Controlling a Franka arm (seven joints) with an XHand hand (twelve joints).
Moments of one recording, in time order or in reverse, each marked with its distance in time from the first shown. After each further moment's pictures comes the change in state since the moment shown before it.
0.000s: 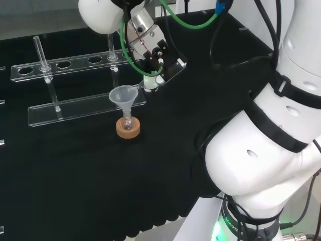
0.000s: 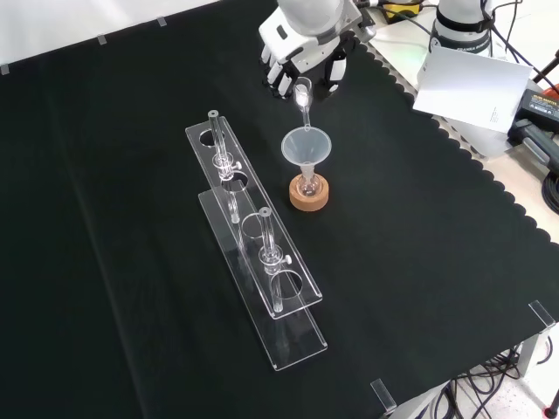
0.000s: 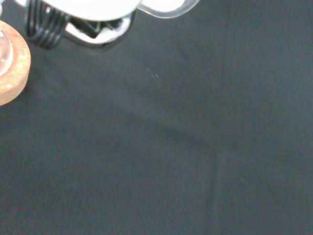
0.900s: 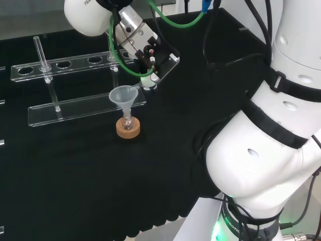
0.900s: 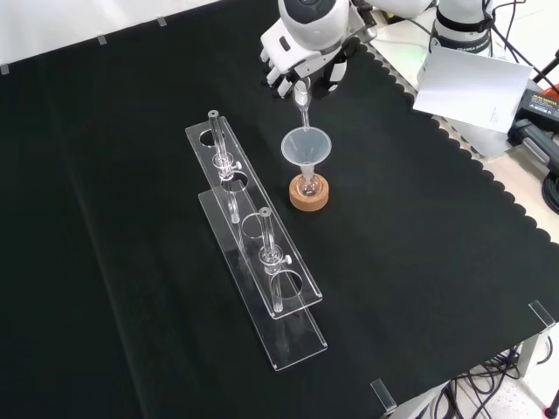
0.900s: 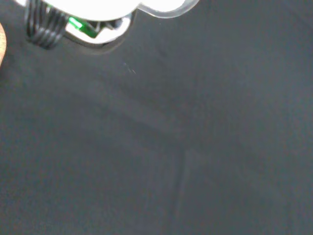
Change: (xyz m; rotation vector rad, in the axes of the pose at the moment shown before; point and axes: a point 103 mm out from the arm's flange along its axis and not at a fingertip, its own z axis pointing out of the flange) arm 0.004 -0.002 -0.015 0.024 -0.129 0.021
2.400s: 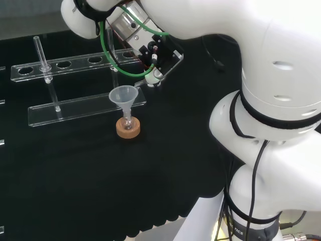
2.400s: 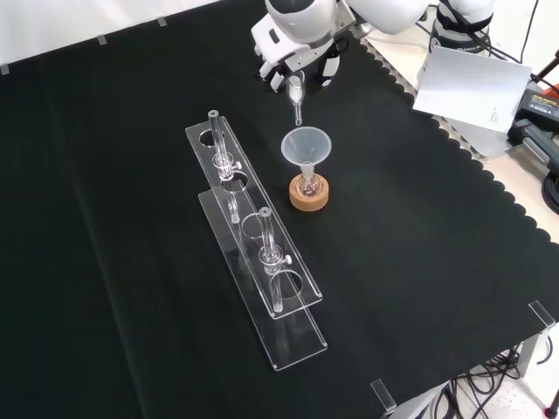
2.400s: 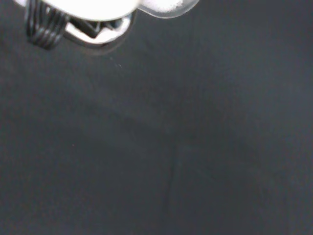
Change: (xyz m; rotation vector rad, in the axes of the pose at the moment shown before) arm -0.016 0.006 0.005 0.030 0.037 0.031
